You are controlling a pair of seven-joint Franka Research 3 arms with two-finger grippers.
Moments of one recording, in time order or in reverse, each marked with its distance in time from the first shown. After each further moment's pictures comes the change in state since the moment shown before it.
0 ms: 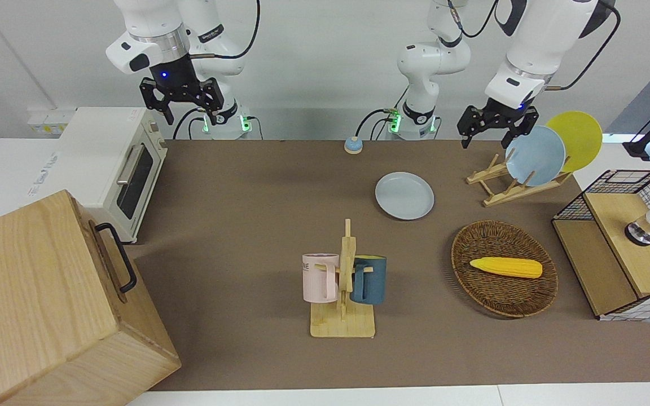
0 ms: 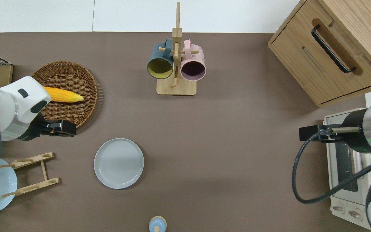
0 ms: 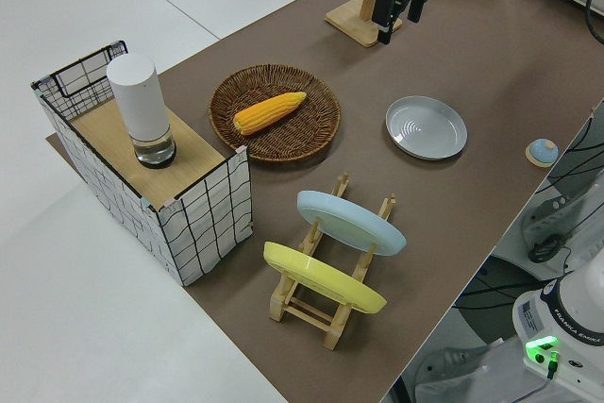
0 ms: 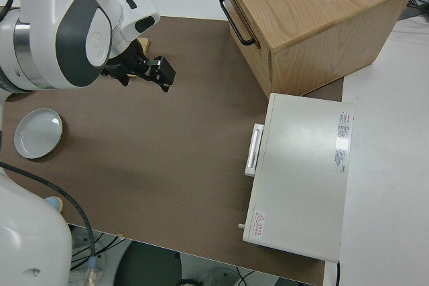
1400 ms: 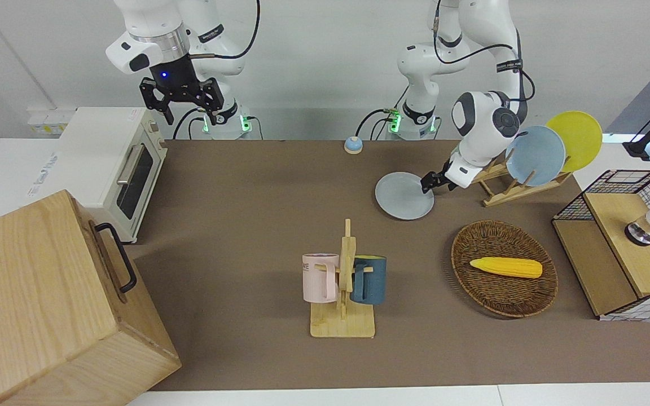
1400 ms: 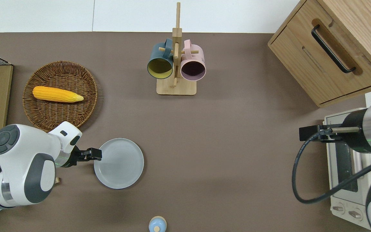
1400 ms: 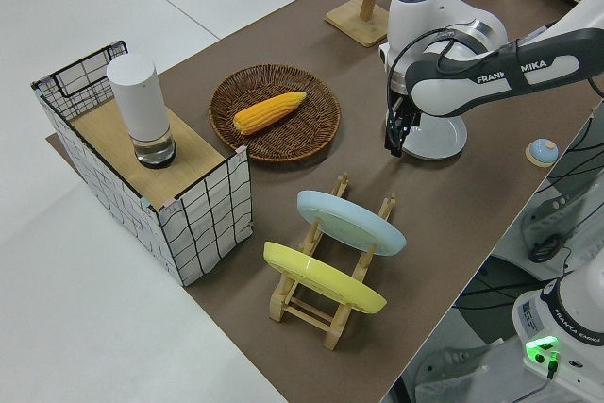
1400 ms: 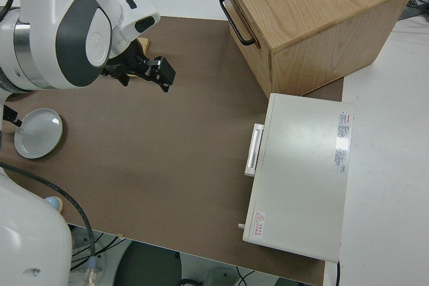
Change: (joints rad) left arm 0.033 -0.010 -0.004 -0.575 -0.182 0.467 -0.028; right arm 0.000 0.000 0.000 0.000 0.000 0.000 0.000
